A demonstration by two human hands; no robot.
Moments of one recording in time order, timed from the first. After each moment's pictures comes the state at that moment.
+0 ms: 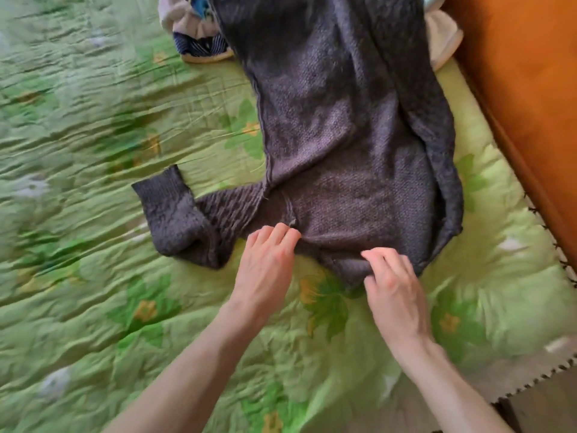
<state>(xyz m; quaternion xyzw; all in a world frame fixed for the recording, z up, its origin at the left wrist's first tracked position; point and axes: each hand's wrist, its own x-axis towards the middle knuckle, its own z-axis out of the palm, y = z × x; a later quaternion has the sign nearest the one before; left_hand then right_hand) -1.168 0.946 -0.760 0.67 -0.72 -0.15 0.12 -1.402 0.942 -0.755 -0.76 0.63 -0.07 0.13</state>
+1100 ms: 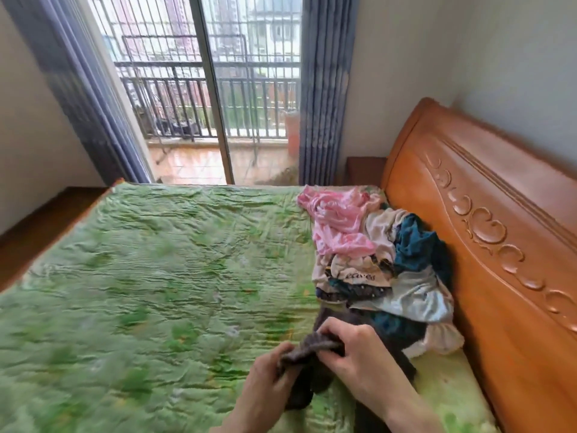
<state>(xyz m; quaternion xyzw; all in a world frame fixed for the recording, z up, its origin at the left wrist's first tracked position) -1.071 1.045 -0.307 0.71 -0.46 -0.27 0.46 -1.233 0.914 -0.217 -0.88 0.29 -0.14 0.35</state>
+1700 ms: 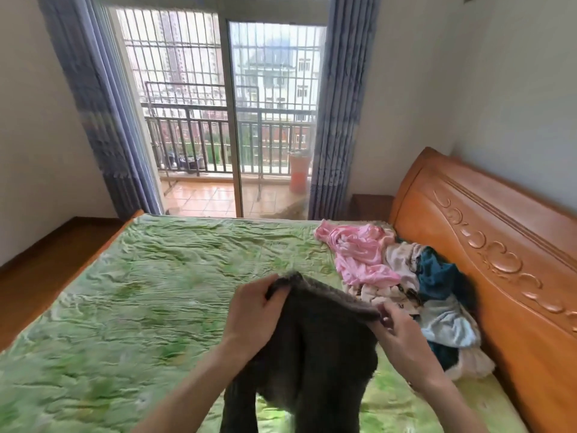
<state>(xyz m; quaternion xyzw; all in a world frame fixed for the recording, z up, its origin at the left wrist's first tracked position) -0.877 1.135 -0.146 0.74 -0.46 -0.05 0.49 -1.122 1.004 -0.174 -0.78 0.38 -0.29 0.39</state>
